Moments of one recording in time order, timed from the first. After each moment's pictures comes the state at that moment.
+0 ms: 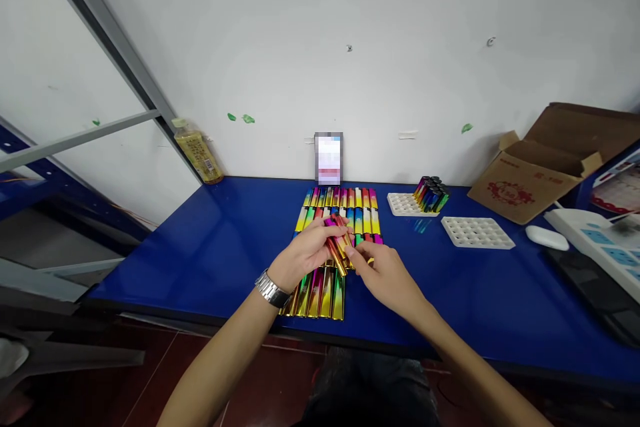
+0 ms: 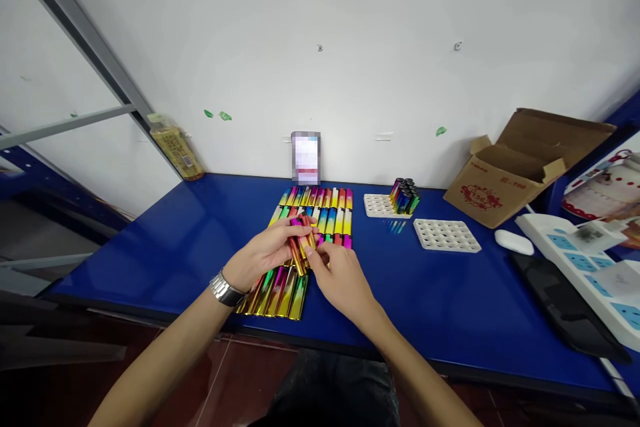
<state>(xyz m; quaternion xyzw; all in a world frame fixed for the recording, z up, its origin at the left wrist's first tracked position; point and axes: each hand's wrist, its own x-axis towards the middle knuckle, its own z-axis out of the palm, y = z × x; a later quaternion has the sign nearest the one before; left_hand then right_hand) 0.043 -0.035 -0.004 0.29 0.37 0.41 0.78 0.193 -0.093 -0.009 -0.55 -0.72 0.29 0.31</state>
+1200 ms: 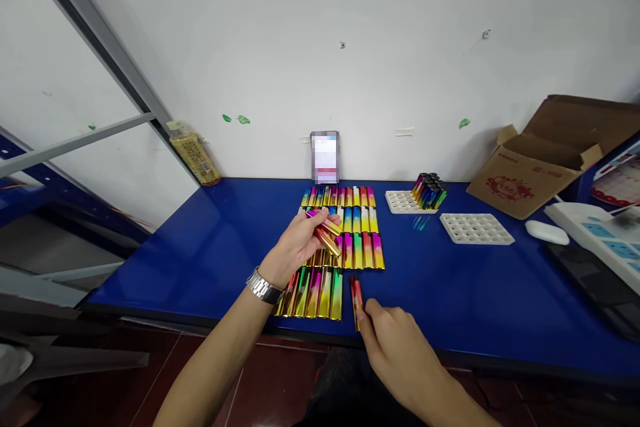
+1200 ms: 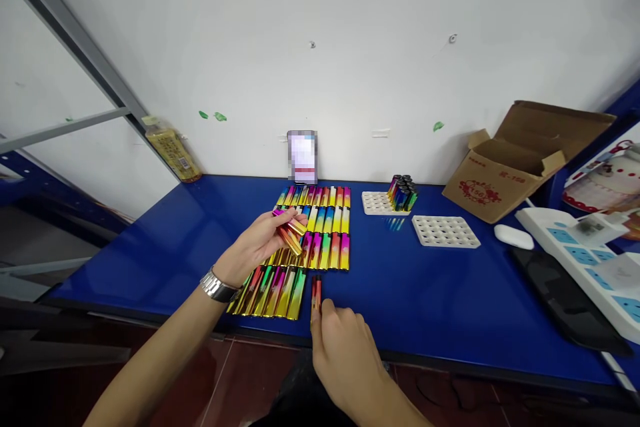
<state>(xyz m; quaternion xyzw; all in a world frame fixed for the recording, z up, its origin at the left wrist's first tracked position) 0.035 -0.031 0.008 0.29 0.43 0.46 0.72 0.191 -0.168 -0.024 -0.63 -0.74 0.22 0.08</state>
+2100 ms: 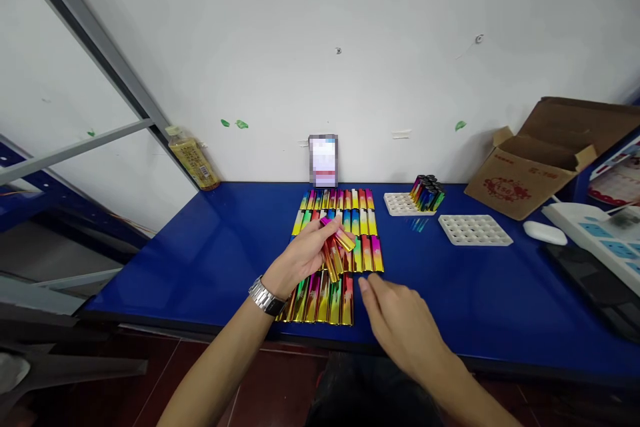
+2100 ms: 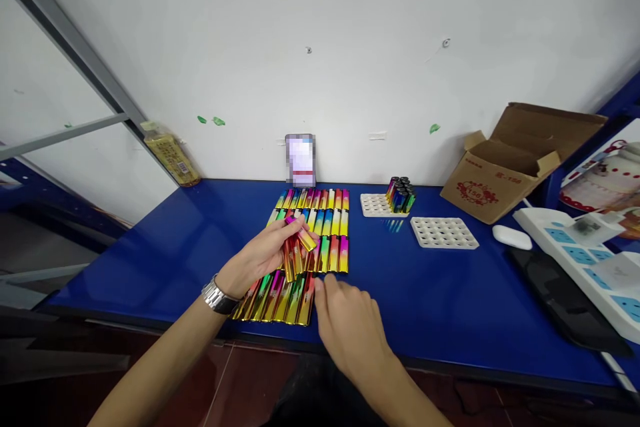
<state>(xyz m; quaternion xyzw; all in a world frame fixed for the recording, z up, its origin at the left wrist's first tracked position) 0.046 -0.044 0.011 0.37 0.42 0.37 0.75 0.197 -0.145 -0.007 -0.64 -0.75 0.15 0.12</state>
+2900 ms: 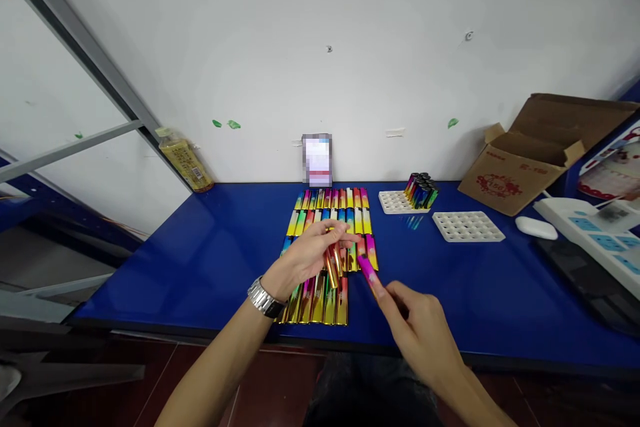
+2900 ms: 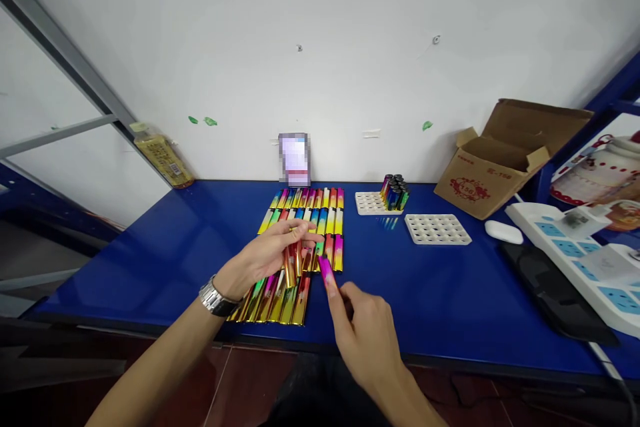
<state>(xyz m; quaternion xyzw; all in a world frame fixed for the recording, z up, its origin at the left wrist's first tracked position) 0.055 -0.046 0.008 0.40 0.41 0.34 0.74 0.221 -0.159 -0.025 -0.63 -0.67 0.22 0.34</state>
